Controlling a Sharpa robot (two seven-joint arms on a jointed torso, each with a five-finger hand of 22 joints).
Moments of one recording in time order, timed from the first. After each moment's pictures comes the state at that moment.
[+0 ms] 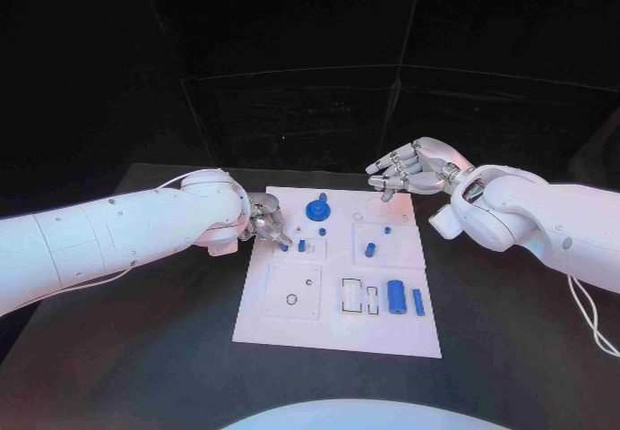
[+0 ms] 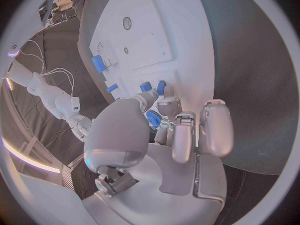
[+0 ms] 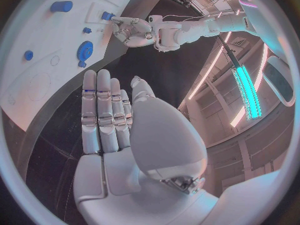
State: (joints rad) left arm 1.31 -0.68 -0.15 1.35 -1.07 0.15 -0.44; left_hand 1.20 -0.06 0.54 0.12 0.05 0.90 0.05 0.68 0.44 1.29 -0.02 1.09 0.92 1.47 -0.07 1.57 1.31 0.07 1.45 0.03 1.35 1.29; right arm 1.26 -0.81 -0.02 1.43 -0.70 -0.24 0.17; right_hand 1.52 -0.02 -0.12 0.25 0.39 0.97 0.18 0.10 0.07 1.22 0.09 0.23 0.28 1.34 0.03 0.23 0.39 0.18 1.12 0.14 0.45 0.26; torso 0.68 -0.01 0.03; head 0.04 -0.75
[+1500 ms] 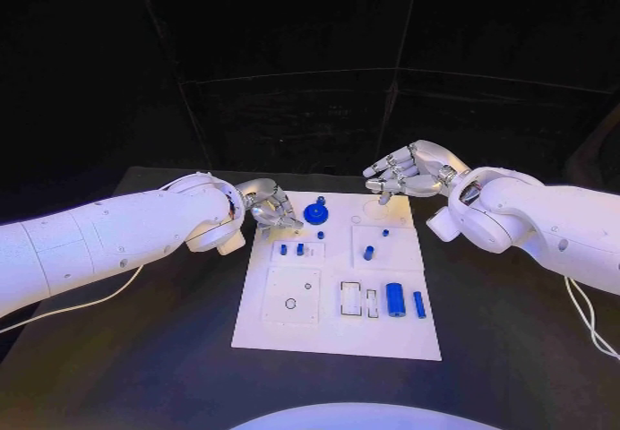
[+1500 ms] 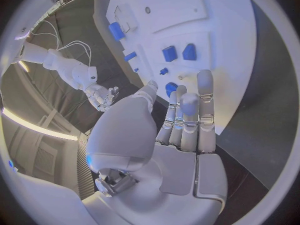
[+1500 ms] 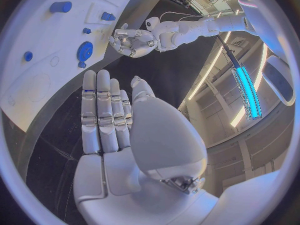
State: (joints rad) left arm 1.31 -0.70 -0.15 1.33 -0.89 -0.10 -0.18; left_hand 1.29 -0.06 0.16 0.19 0.05 0.71 0.17 0.54 0.33 0.85 0.10 0.69 0.54 1.23 0.02 0.99 0.93 0.16 1.10 0.11 0.72 0.69; right arm 1.26 -0.81 -0.02 1.43 -0.70 -0.23 0.17; right_hand 1.52 -0.02 -0.12 0.25 0.39 0.96 0.18 0.10 0.07 1.21 0.10 0.23 0.28 1.33 0.04 0.23 0.39 0.18 1.12 0.14 0.44 0.26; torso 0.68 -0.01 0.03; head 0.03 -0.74
